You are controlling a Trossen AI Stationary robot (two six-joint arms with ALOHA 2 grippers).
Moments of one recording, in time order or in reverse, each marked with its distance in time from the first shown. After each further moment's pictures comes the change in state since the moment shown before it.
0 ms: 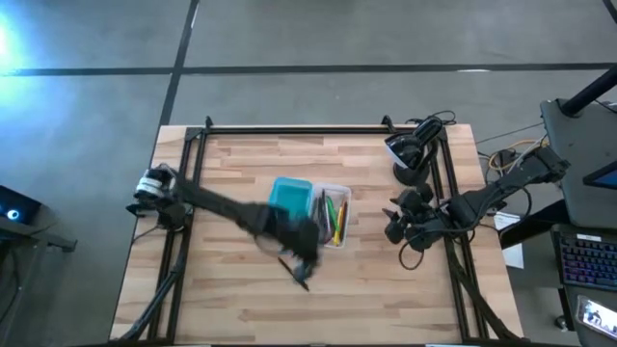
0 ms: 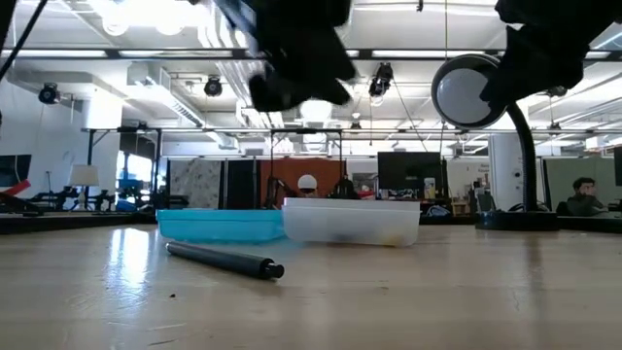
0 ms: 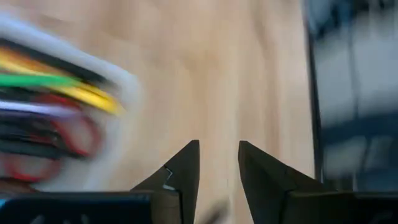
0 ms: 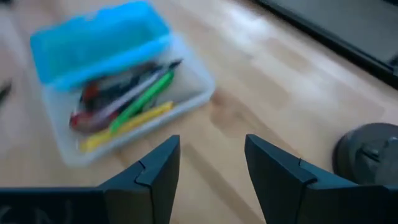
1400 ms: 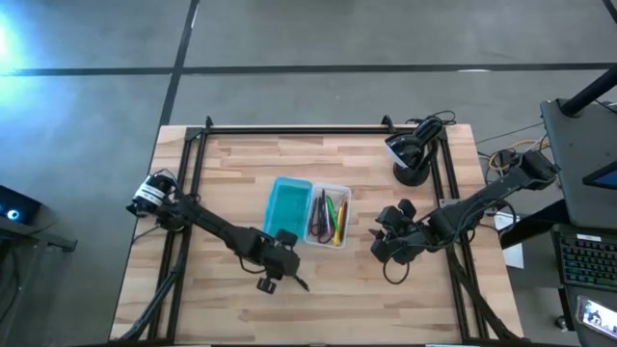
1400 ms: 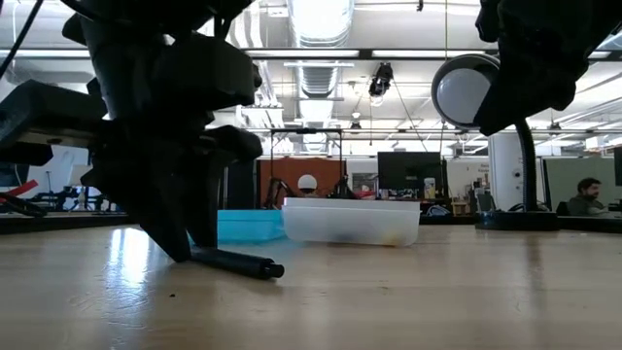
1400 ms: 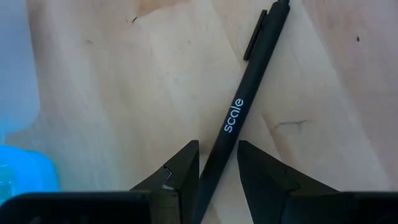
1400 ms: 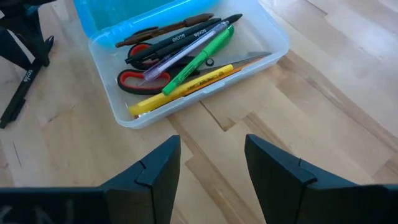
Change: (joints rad) left arm -0.184 0.027 -0.312 0.029 -0.180 0.520; right arm 0.021 0.214 0.015 0.214 -0.173 -0.013
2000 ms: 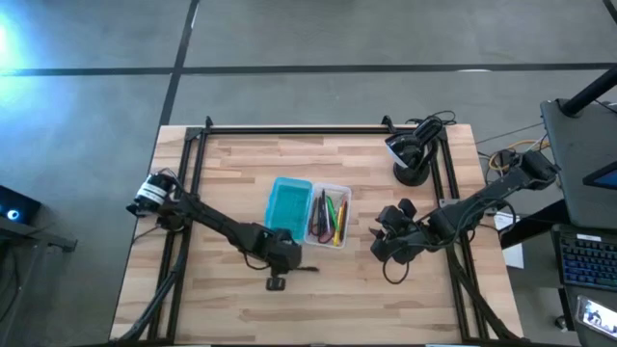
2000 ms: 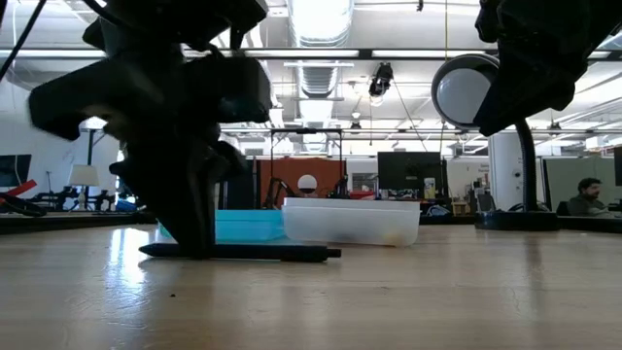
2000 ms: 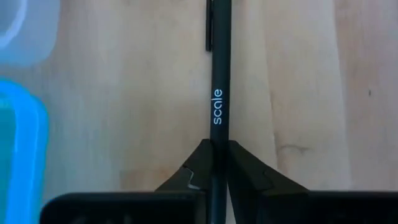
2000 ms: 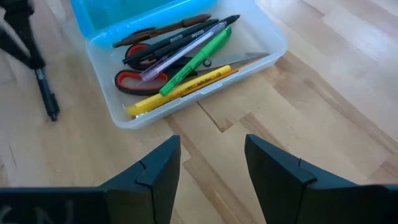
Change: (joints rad) left arm 0.030 0.002 0.017 -0.018 0.073 -0.324; right arm -0.003 0.000 -0.001 -0.003 0.004 -0.006
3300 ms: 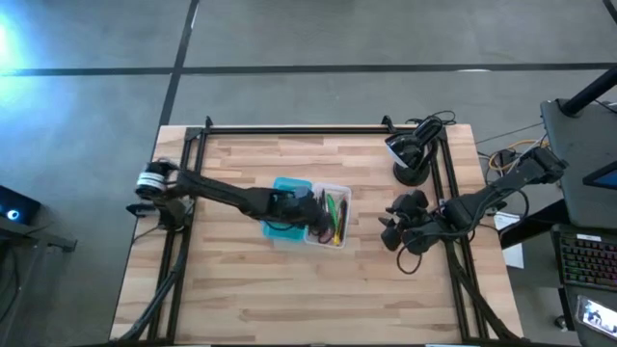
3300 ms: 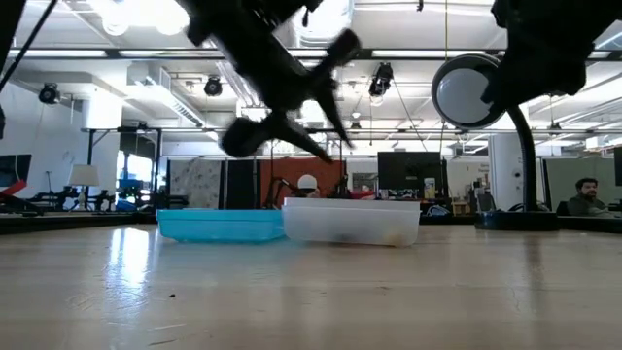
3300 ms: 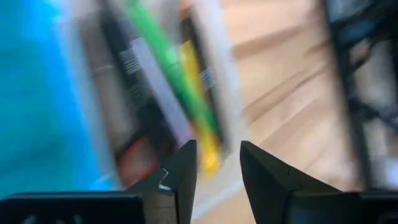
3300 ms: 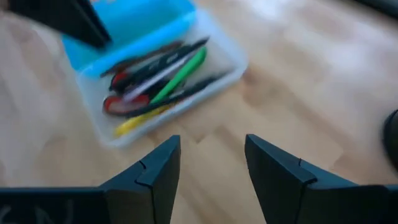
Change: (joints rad) left arm 0.263 -0.039 0.176 0.097 -0.199 -0.988; right arm 0.001 -0.164 -0.006 -0.141 0.069 0.075
